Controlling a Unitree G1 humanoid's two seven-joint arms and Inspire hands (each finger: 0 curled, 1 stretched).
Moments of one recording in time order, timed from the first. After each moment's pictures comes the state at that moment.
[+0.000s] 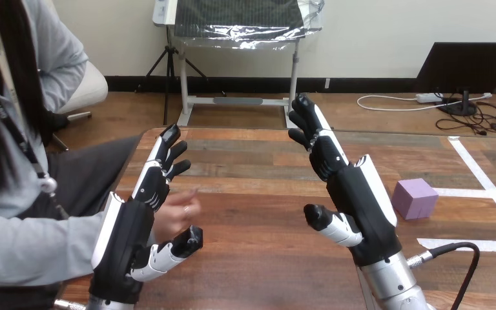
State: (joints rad) left arm -0.15 0.18 -0.05 0.97 -0.07 -1.38 -0.17; right arm -0.31 -0.11 0.06 0.96 0.00 -1.27 0.23
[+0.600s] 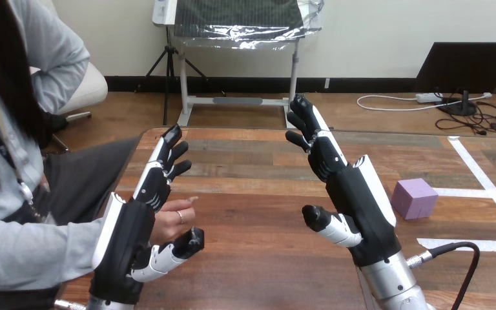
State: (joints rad) left arm -0.15 0.18 -0.04 0.97 -0.08 -1.38 -0.19; right arm -0.31 -0.11 0.06 0.96 -0.01 -1.27 0.23
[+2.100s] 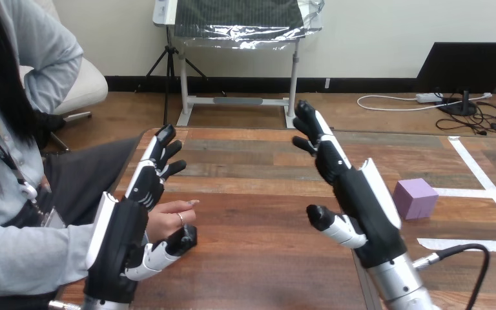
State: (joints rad) left arm -0.15 0.17 0.01 0.97 -0.09 -1.38 -0.21; right arm -0.31 -0.14 0.02 0.99 -0.10 -1.27 0.16
